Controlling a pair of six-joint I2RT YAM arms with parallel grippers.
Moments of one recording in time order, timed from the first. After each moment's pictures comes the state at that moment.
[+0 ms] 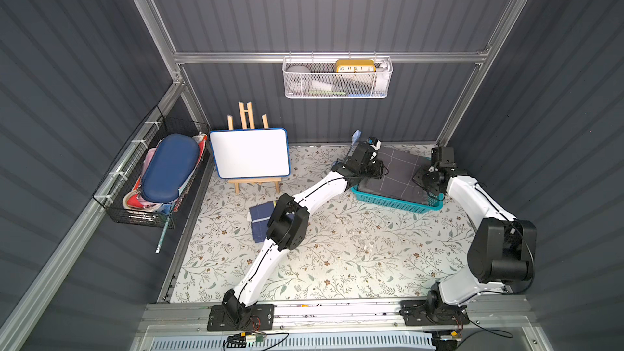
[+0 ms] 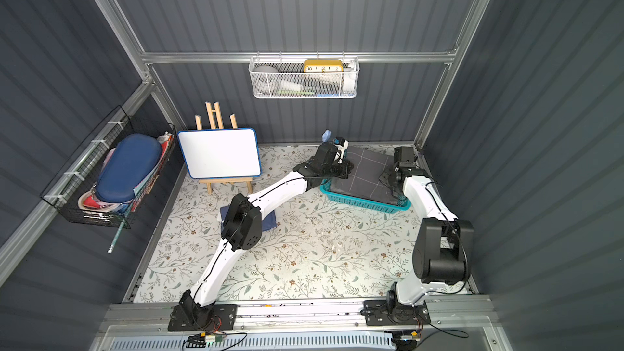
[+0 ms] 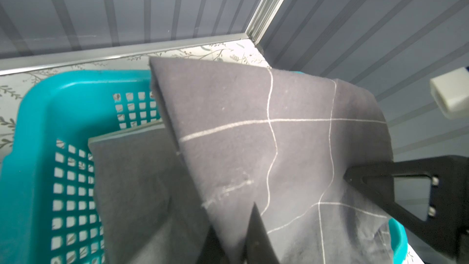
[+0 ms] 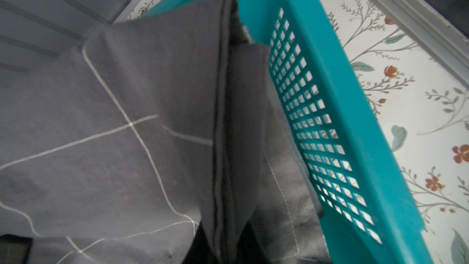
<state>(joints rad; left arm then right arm) -0.82 2.47 2.24 -0.25 0.17 -0.37 -0.09 1.61 1.23 -0.55 0.03 0.60</state>
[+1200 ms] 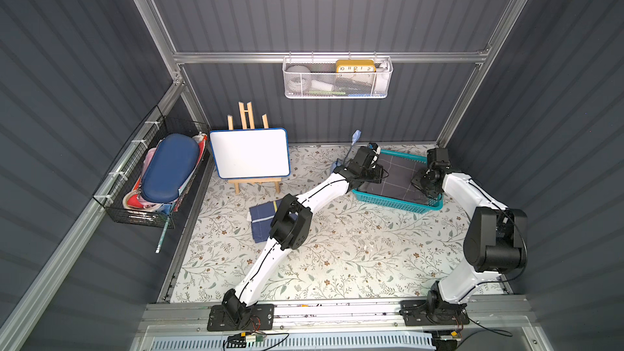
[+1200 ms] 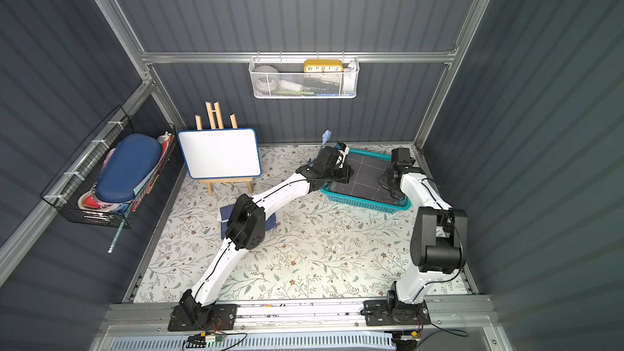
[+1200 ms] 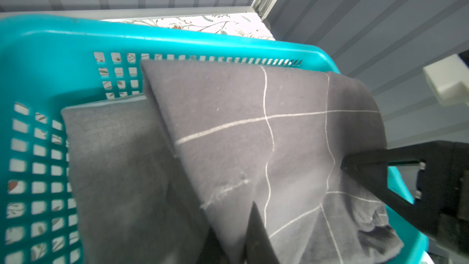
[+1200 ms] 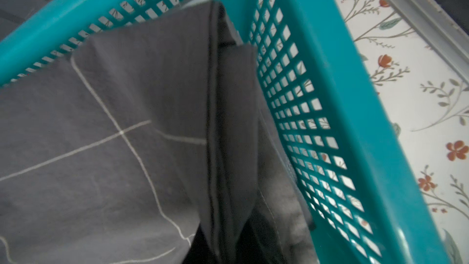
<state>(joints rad) -0.82 2.54 2.30 -0.31 0.18 -0.39 -0.09 1.71 1.25 -0.58 0.08 0.59</state>
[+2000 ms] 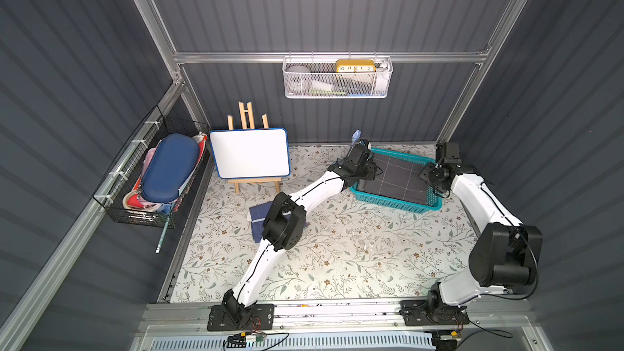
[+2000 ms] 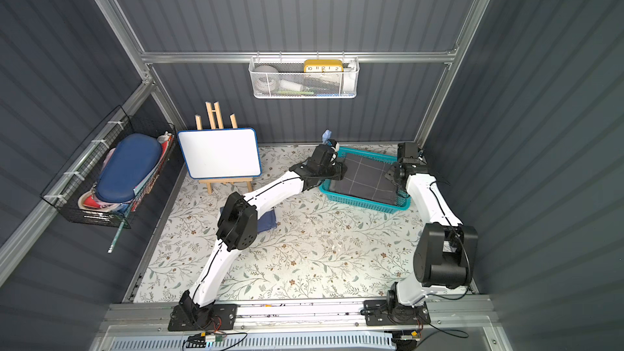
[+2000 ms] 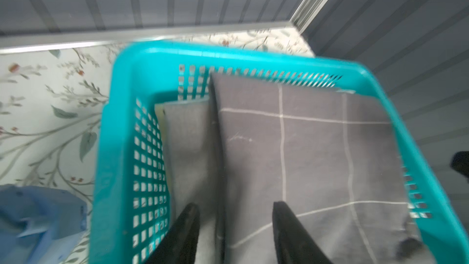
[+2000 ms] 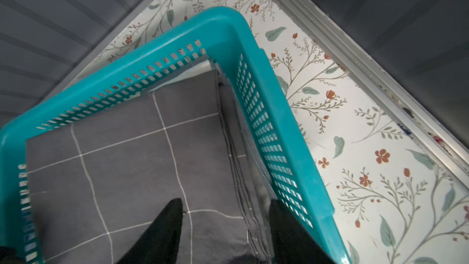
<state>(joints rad) -0.80 2.39 2.15 -0.30 0.04 -0.39 -0.10 1.56 1.28 -0.63 0.14 0.57</state>
